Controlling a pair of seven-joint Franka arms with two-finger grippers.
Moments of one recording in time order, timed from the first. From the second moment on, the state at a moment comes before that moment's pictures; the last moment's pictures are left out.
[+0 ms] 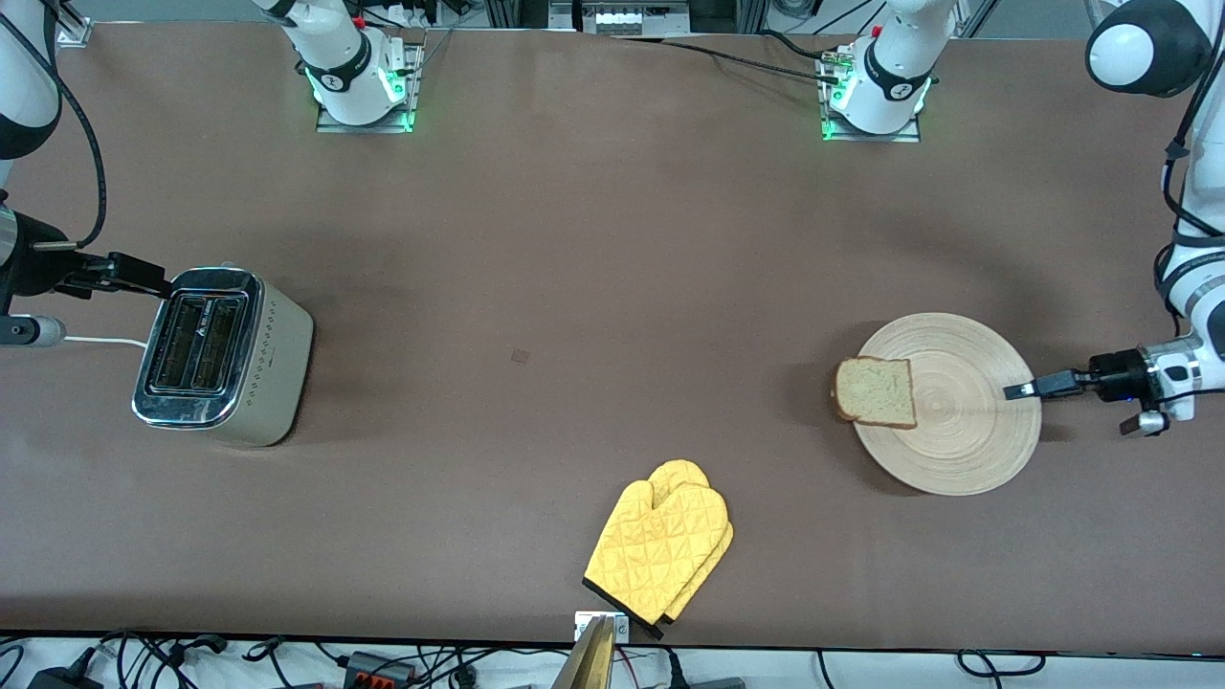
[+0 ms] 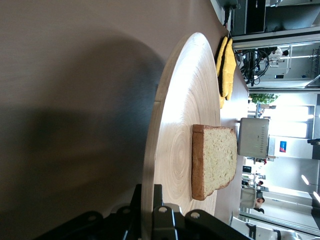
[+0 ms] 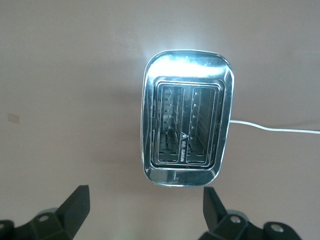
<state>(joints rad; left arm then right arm) 0.55 0.94 -0.02 -1.39 -0.93 1.62 0.83 -0.08 0.24 0.04 -1.44 -0.03 1.54 -0.04</state>
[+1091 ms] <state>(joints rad) 0.27 0.72 -0.55 -1.91 -1.29 2.40 0.75 -0.08 0.24 0.04 -1.44 -0.03 1.51 -0.04</state>
